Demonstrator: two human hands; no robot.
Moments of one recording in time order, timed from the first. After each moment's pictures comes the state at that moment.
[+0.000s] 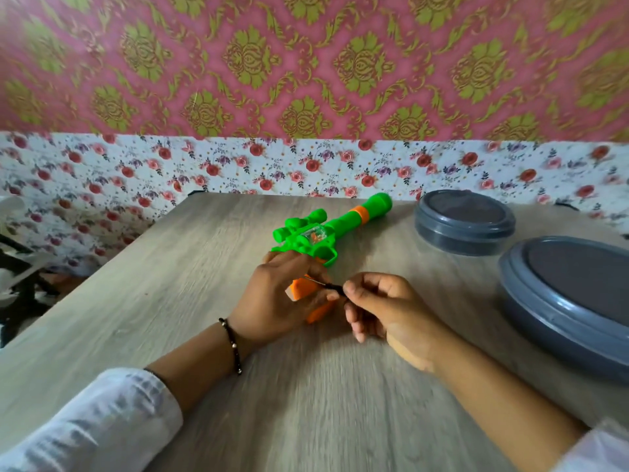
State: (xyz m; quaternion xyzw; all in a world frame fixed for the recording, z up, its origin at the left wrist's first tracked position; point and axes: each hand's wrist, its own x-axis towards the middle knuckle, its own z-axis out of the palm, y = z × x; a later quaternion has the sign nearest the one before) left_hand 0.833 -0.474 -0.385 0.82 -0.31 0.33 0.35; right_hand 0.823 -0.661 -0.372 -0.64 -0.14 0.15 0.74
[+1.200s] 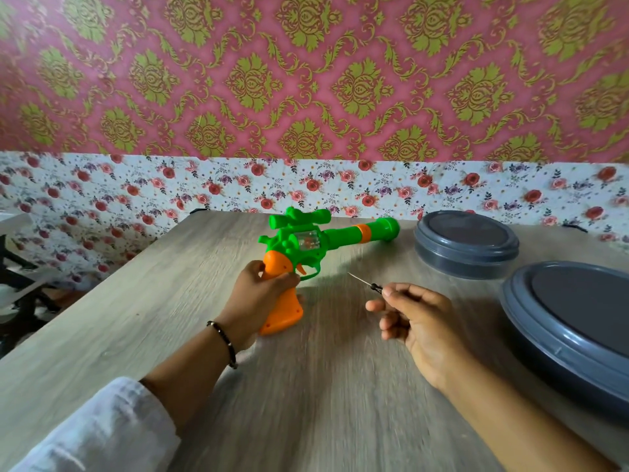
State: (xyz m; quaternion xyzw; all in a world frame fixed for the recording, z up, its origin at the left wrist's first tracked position) left_hand 0.858 -0.478 -0.371 0.70 0.13 0.06 0.70; right_hand 0.847 -0.691 -0.375 -0.61 -0.01 0.02 0.79
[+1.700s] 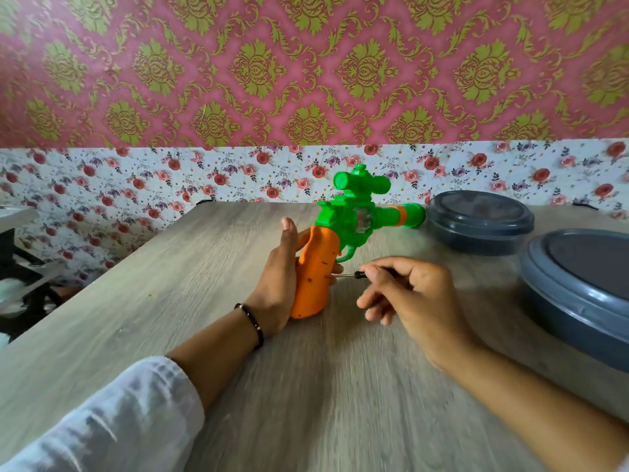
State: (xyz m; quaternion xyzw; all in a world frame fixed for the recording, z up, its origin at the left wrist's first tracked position) left_hand 0.850 -0.492 -0.380 0.66 -0.06 0.04 0.75; right_hand 0.823 -0.666 -0.379 -0.69 -0.18 -0.08 0.70
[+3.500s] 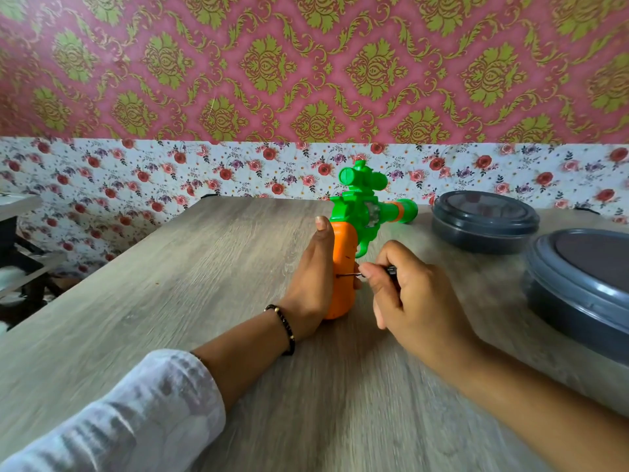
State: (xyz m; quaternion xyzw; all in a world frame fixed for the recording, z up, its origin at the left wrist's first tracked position) left_hand 0.842 -0.518 -0.388 0.68 -0.05 0.03 0.73; right_hand 0.811 -0.656 -0.379 -0.82 -0.33 -0.32 0.36
